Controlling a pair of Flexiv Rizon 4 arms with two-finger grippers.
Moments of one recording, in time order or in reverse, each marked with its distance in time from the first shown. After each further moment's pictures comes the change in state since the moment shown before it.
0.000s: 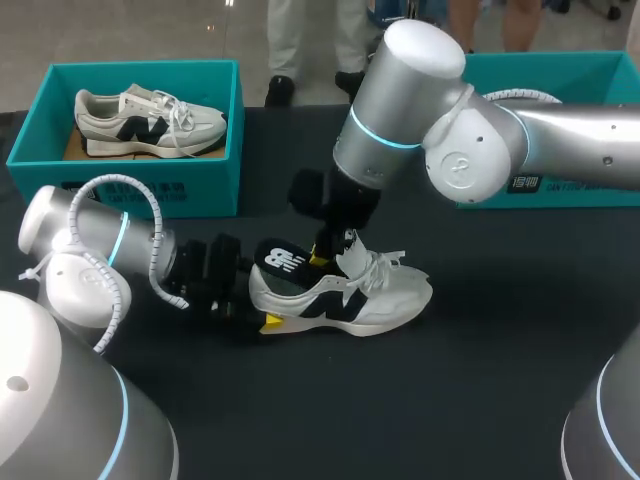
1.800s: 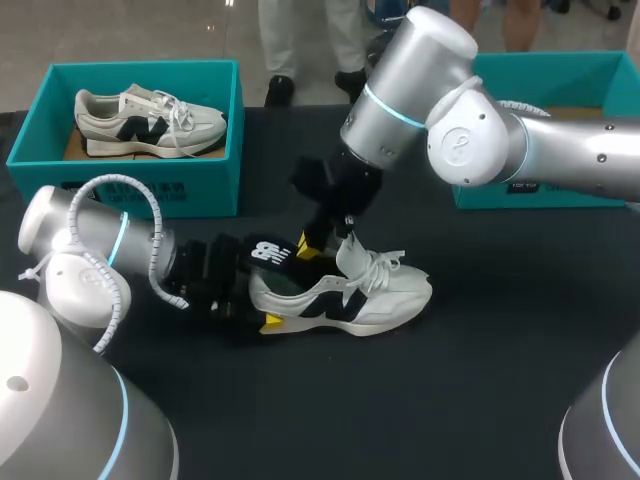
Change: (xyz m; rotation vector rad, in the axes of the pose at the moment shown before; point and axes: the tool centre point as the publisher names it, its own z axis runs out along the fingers) left arm 0.000 0.000 0.000 0.000 0.000 0.000; right arm 0.002 0.024 -0.007 -0.172 0.179 -0.125
